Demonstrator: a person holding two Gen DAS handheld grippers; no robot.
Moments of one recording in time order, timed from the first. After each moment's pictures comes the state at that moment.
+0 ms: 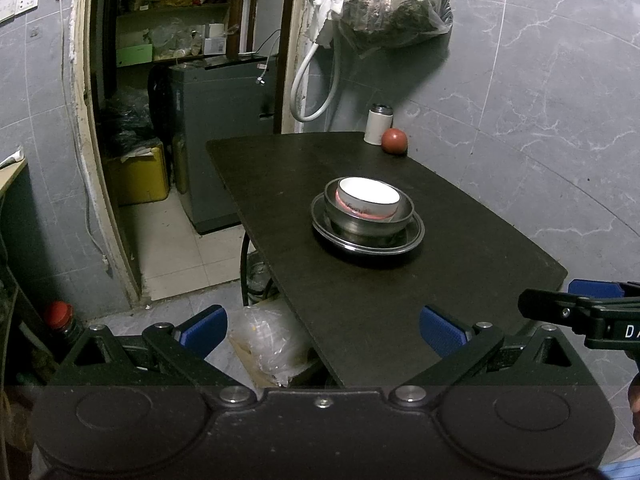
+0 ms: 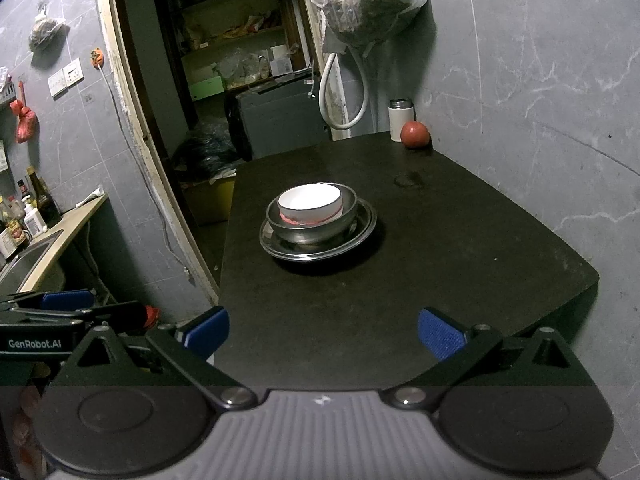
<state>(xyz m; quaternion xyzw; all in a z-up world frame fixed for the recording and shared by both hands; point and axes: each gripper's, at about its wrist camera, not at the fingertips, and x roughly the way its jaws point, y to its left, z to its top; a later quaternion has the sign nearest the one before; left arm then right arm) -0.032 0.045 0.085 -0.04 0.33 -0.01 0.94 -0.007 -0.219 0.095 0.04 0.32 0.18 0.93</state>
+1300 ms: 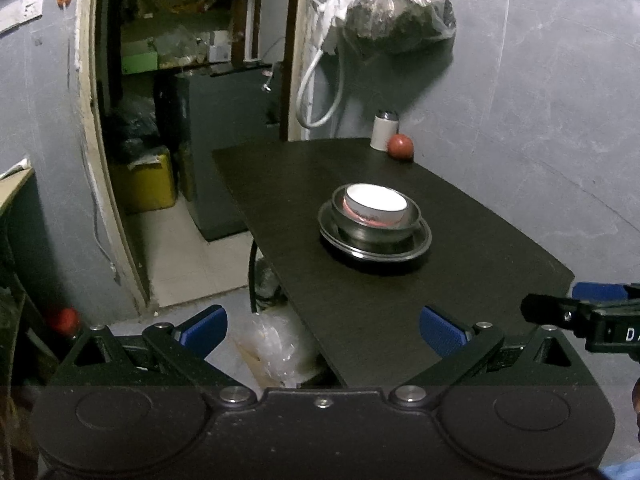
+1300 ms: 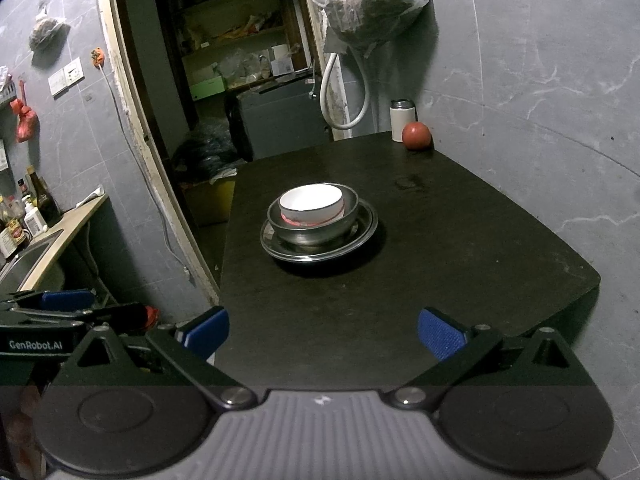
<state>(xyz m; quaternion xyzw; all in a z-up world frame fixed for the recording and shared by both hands) -0.032 0.045 0.094 -0.04 0.32 0.00 0.95 -0.005 -0.218 0.097 0.04 0.32 0.18 0.93</state>
